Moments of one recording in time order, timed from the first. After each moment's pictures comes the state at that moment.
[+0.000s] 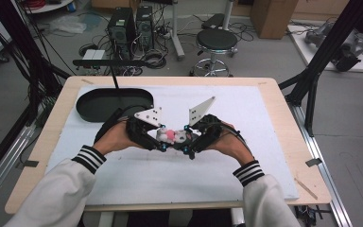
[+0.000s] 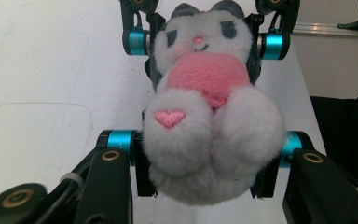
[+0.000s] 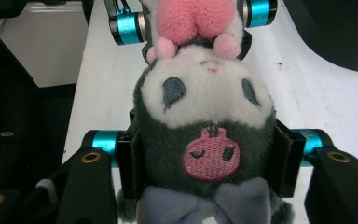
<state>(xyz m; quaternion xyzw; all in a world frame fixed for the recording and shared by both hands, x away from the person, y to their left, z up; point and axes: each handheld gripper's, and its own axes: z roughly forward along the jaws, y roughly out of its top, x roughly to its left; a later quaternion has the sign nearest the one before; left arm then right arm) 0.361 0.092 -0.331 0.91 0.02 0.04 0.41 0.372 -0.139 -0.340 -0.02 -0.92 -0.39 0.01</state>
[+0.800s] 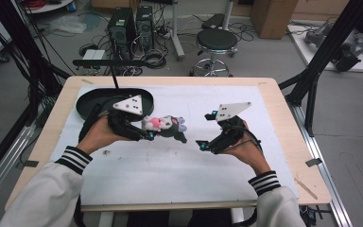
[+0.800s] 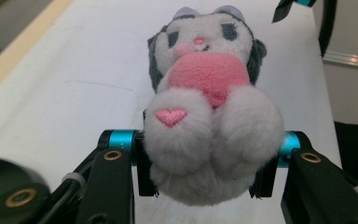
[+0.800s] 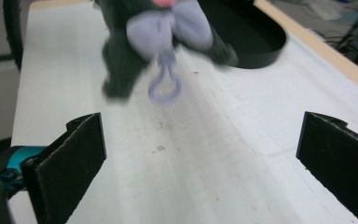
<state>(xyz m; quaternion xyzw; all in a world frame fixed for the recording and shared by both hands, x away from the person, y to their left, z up) 0.361 0.143 -0.308 0.88 0.12 0.09 0.44 0.357 -0.205 -0.341 -0.15 -0.86 -0.48 -0.11</state>
